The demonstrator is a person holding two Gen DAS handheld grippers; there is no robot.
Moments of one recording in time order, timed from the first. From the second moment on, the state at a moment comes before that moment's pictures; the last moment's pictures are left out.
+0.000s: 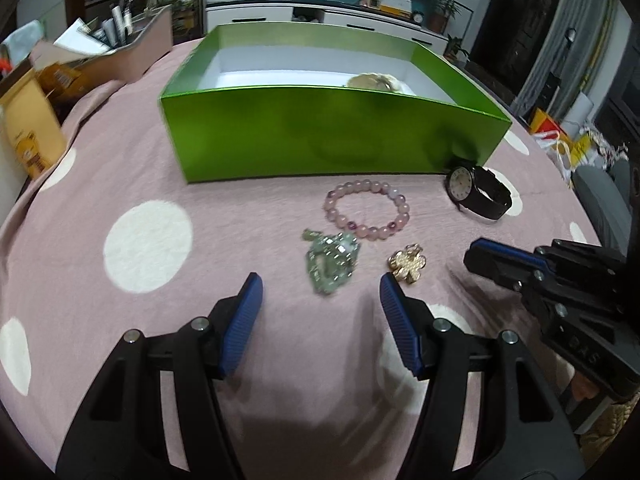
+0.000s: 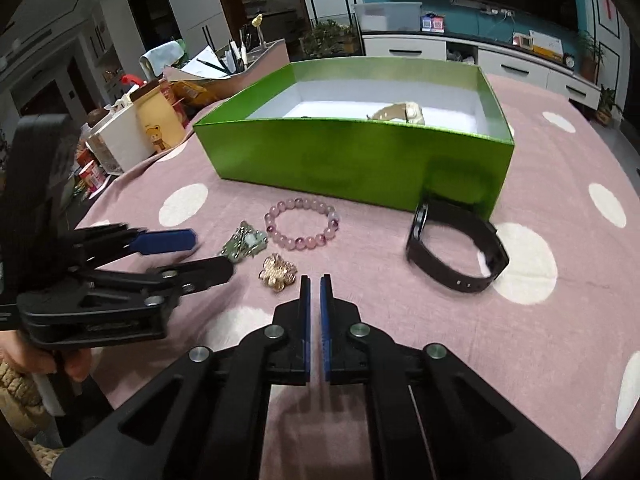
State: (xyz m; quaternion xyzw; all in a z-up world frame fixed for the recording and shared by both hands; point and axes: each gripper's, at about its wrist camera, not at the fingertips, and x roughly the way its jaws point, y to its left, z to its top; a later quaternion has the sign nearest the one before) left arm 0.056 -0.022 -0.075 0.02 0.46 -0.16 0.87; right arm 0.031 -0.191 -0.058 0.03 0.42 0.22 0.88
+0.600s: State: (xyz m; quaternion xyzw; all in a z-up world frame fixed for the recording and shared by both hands) left arm 0.066 -0.015 -0.071 0.02 0.44 -0.18 0.88; right arm 0.041 -0.158 -0.067 -0.02 0.42 0.24 0.88
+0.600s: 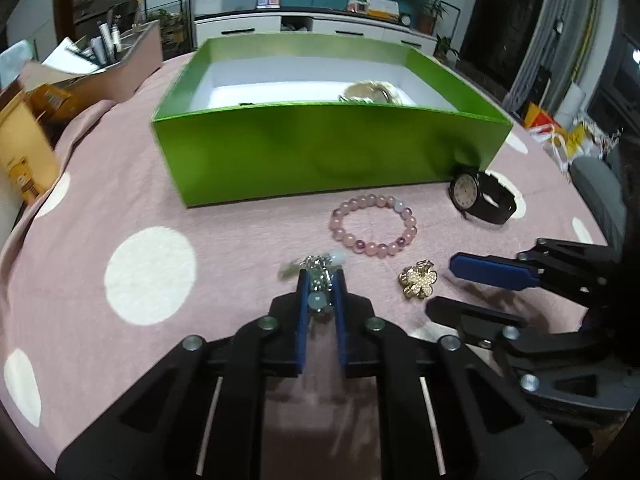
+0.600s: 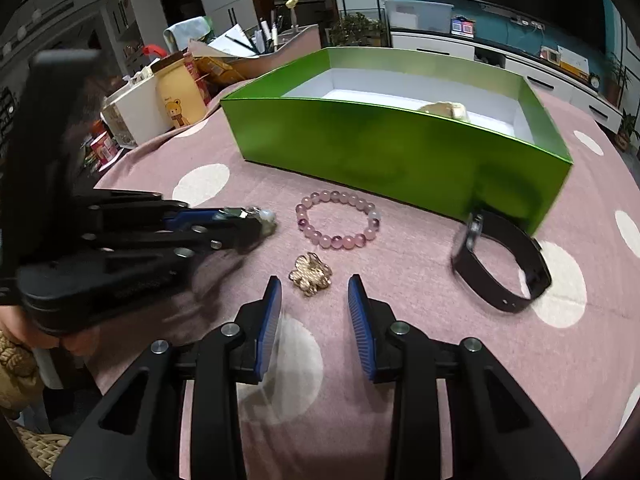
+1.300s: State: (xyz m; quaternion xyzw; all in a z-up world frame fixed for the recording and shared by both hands) left arm 0.054 0.011 -0.052 -0.01 0.43 -0.16 0.89; right arm 0.048 -0.146 -0.059 -0.05 0.42 0.21 0.88
